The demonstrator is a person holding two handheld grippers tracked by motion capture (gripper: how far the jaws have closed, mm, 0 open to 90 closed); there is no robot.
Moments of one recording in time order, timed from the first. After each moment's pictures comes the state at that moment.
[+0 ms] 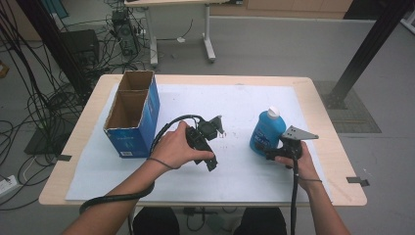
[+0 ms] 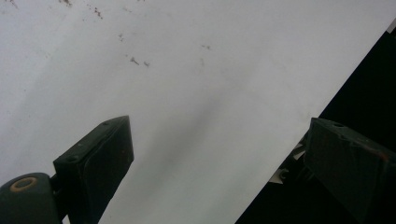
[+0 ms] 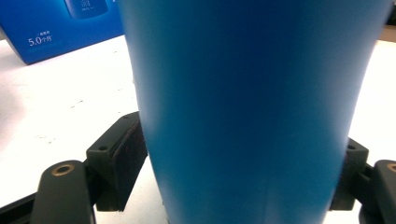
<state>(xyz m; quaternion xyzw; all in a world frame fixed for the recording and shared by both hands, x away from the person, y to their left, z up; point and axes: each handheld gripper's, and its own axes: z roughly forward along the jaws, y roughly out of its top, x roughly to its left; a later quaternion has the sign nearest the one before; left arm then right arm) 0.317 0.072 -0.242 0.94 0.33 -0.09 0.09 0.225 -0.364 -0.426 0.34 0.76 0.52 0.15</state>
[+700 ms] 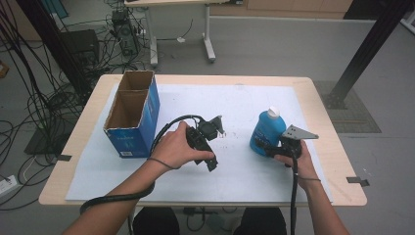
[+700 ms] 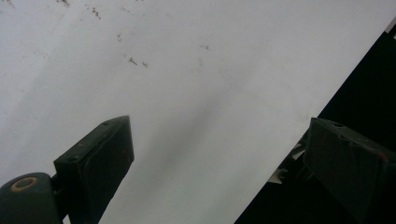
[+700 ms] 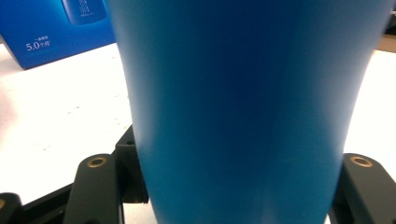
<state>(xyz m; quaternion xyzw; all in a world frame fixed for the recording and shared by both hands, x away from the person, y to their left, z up) 0.316 0.071 -0.241 0.94 0.33 -0.09 0.09 0.226 -0.362 -0.428 0.34 0.76 0.53 0.16</state>
